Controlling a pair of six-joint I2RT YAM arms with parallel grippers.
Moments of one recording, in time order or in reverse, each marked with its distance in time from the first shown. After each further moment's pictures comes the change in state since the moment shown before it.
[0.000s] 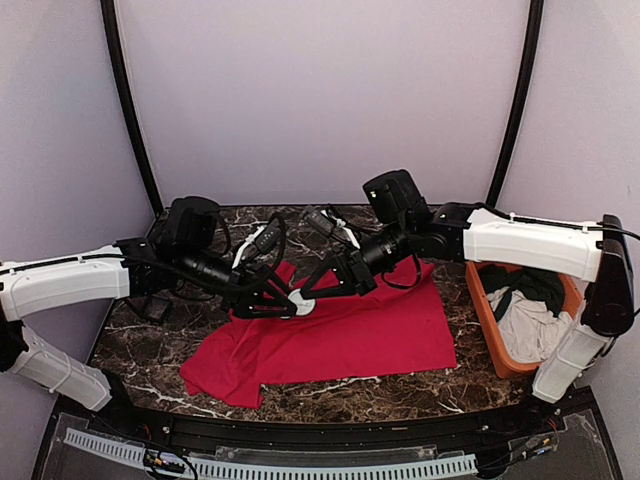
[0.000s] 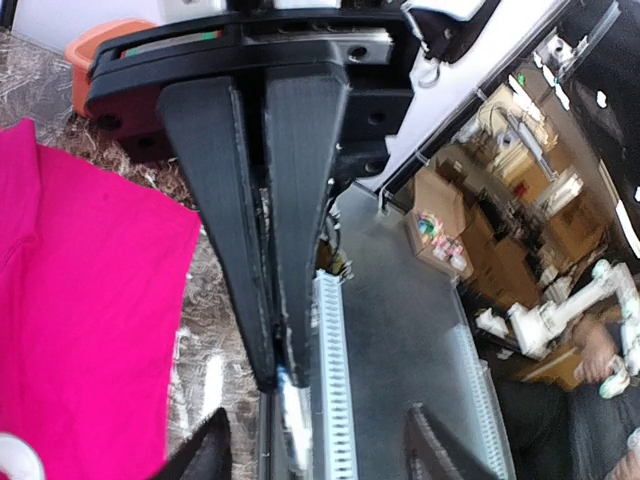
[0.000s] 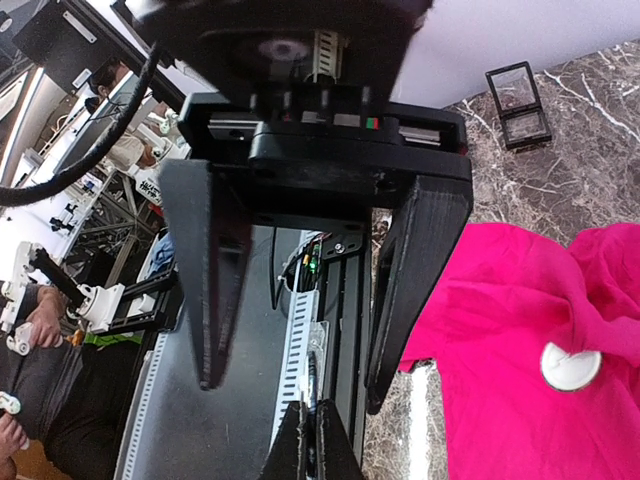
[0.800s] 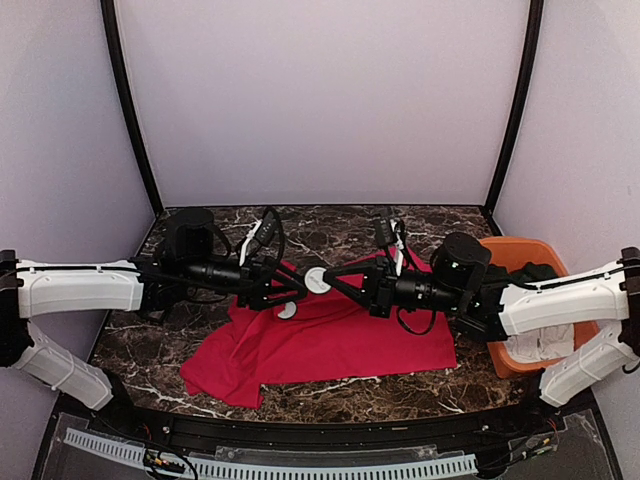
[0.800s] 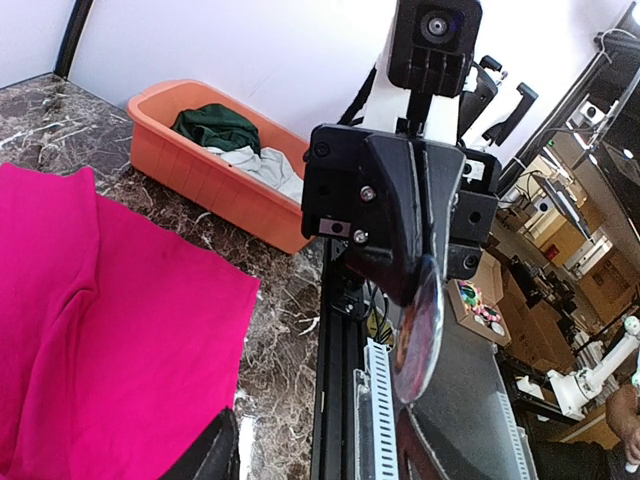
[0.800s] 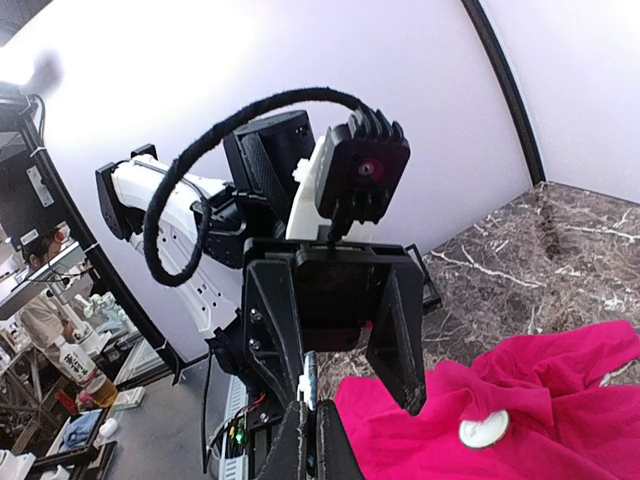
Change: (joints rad) left arm 0.018 0.041 -0.144 0.437 -0.140 -0.162; right arm 0.094 -0.278 -0.660 1.059 0.554 0.376
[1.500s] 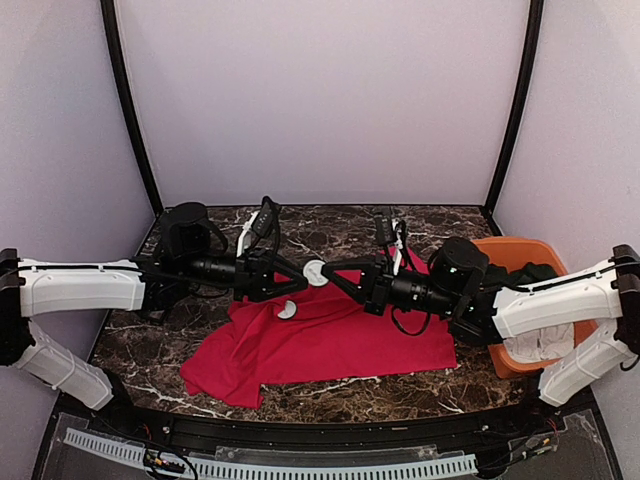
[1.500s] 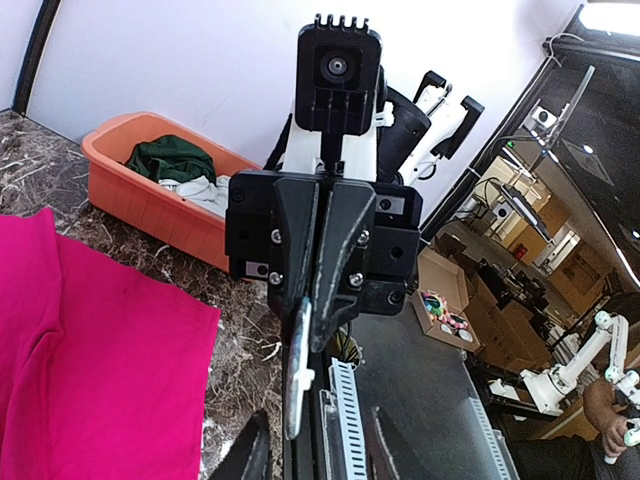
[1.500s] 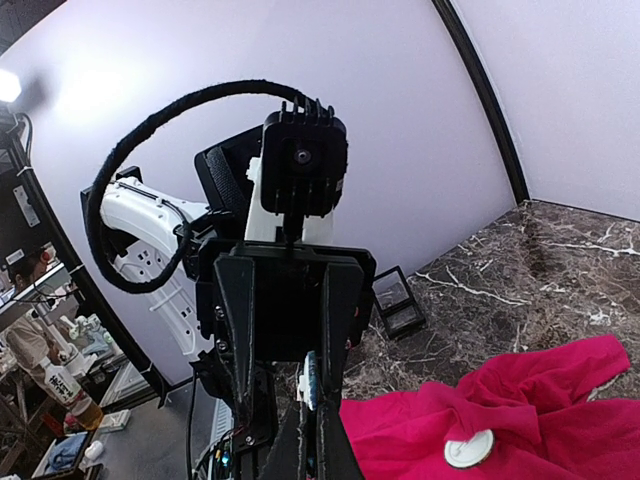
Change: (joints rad) left arm 0.000 0.015 0.005 0.144 0.091 -0.085; right arm 0.019 0.038 -0.015 0.110 0.093 0.007
